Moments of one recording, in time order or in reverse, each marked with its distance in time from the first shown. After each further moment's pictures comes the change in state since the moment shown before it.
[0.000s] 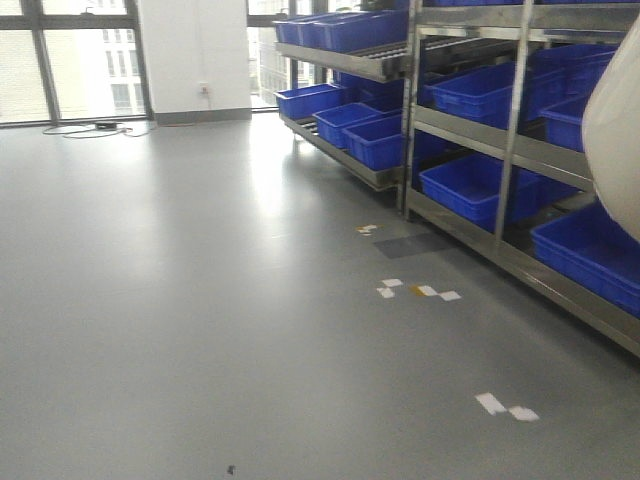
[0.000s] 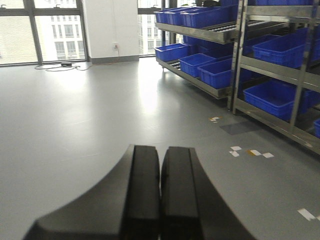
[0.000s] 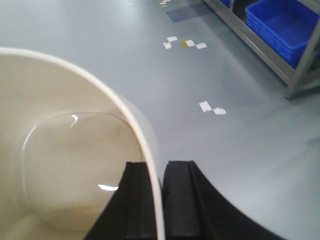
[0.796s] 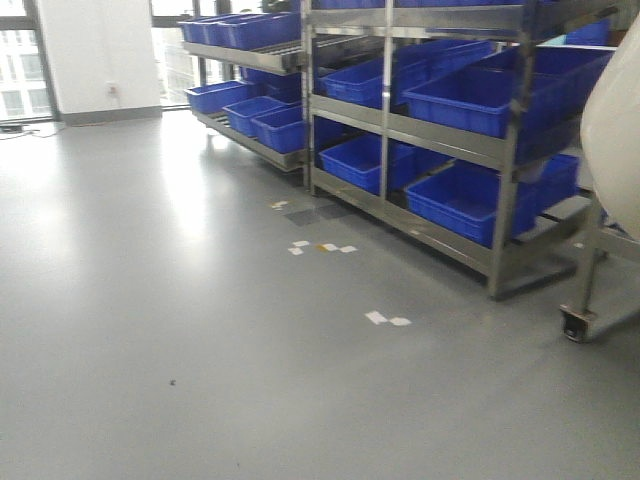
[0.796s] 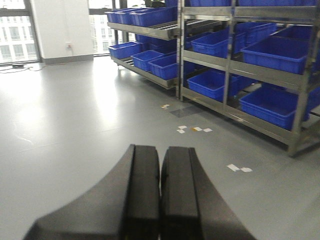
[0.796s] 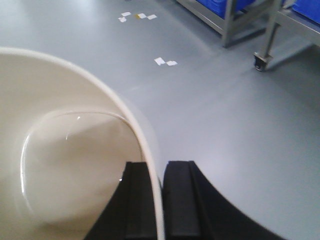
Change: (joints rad) left arm 0.000 0.000 0.000 0.000 0.000 0.000; right arm 0.000 0.000 0.000 0.000 0.000 0.000
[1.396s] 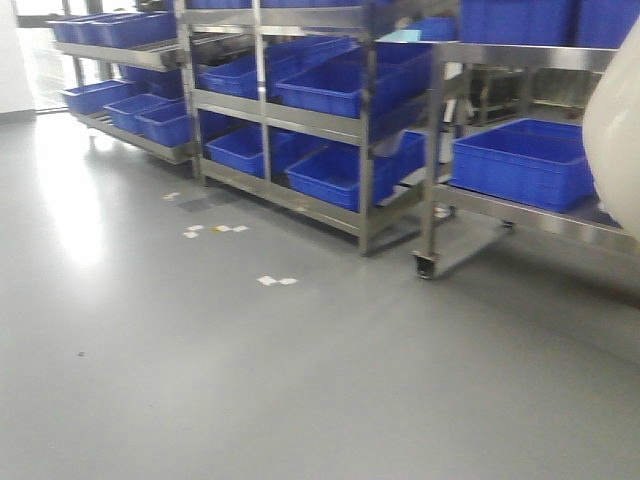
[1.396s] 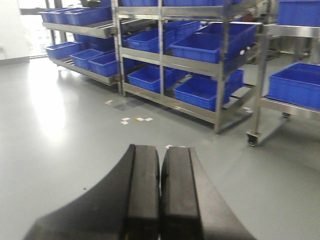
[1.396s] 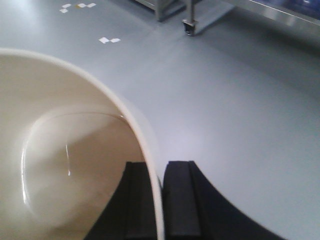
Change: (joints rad) left arm 0.000 0.000 0.000 0.000 0.000 0.000; right arm 0.000 0.000 0.000 0.000 0.000 0.000
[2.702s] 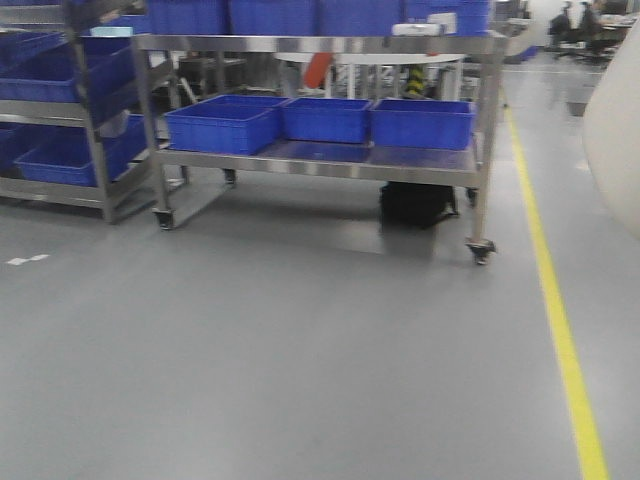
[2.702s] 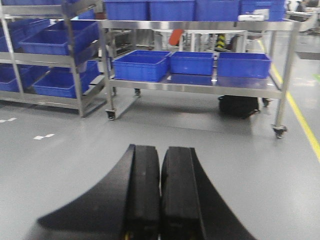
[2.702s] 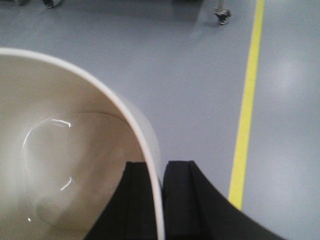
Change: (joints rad) left arm 0.000 0.000 0.000 0.000 0.000 0.000; right arm 0.000 0.000 0.000 0.000 0.000 0.000
